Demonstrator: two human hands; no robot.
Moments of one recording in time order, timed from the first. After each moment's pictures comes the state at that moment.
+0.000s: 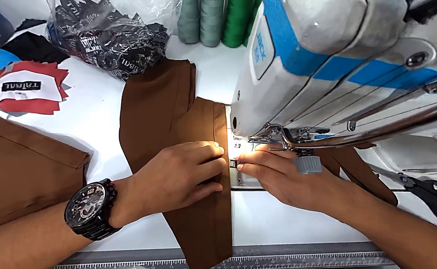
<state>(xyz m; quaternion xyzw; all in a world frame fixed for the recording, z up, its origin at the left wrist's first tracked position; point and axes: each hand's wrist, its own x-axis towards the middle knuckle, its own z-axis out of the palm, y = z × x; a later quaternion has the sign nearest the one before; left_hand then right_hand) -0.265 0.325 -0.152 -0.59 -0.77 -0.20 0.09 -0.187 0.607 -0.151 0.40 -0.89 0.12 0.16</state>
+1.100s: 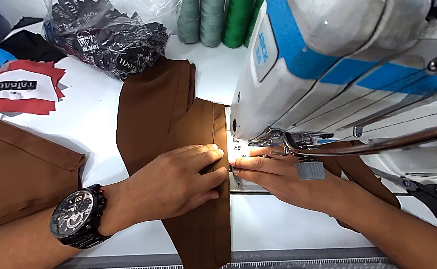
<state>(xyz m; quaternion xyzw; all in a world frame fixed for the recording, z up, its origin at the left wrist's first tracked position) -0.263 0.322 -0.151 -0.62 -0.76 -0.17 0.10 -0.193 0.613 -0.155 0.43 -0.89 0.12 0.12</state>
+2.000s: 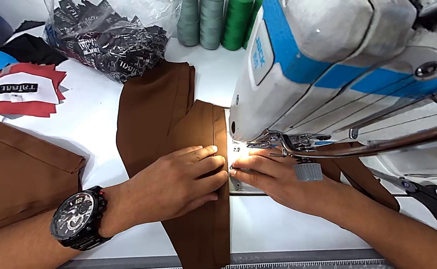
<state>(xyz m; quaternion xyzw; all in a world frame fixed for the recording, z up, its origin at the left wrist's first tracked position) -0.264 0.322 -0.152 -0.63 -0.75 -0.17 0.10 -0.191 0.607 -0.155 0.41 -0.90 0.09 0.13</state>
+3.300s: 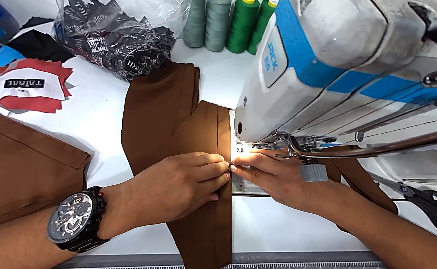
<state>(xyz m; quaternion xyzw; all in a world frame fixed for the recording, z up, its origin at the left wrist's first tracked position) -0.262 0.317 -0.149 -0.65 -0.74 -0.15 0.09 -0.197 0.606 -0.165 0.41 -0.89 0.13 0.14</state>
